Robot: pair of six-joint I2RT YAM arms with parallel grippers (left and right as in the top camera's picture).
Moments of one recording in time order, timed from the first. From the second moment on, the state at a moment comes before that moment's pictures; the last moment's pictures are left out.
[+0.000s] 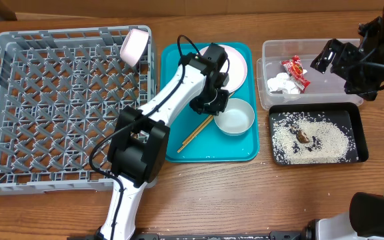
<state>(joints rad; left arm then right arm) -0.52 2.27 1.90 -1.10 0.27 -0.25 -0.15 1.68 1.98 -1.50 -0.27 0.33</state>
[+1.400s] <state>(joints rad) -0.38 1.93 1.45 -1.07 -1.45 -0.88 -0.15 1.68 1.98 -1.39 -0.27 0.33</state>
